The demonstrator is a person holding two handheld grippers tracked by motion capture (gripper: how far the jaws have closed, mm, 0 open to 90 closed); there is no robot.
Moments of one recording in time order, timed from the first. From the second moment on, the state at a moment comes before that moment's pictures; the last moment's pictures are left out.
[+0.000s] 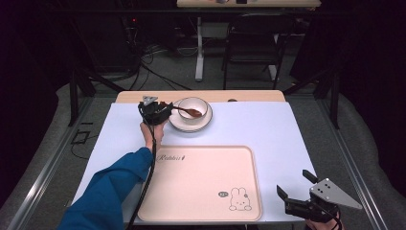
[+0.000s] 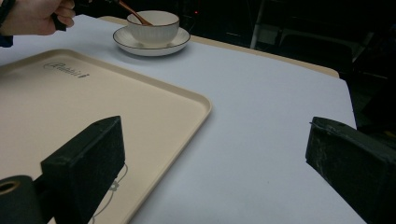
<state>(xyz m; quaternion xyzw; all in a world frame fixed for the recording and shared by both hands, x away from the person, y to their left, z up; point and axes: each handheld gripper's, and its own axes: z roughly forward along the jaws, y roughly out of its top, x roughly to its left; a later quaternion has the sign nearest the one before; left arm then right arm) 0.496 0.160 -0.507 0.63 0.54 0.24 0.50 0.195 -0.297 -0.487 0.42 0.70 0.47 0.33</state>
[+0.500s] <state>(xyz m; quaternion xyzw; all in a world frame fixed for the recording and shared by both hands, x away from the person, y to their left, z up) 0.491 0.159 -0.500 0.64 0.52 0.25 0.52 0.195 -0.297 -0.487 0.43 0.70 0.47 0.33</state>
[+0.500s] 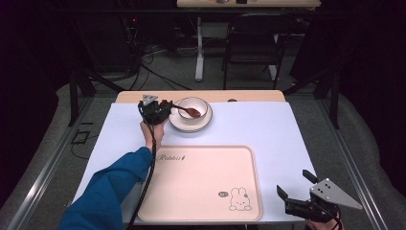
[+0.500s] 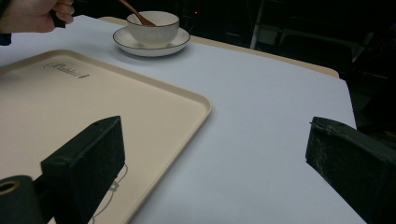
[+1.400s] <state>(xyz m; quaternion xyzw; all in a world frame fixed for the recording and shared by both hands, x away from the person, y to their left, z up) 0.481 0.161 -0.483 0.63 0.48 0.24 0.56 0.195 -0.297 -0.487 0.43 0.70 0.47 0.33</state>
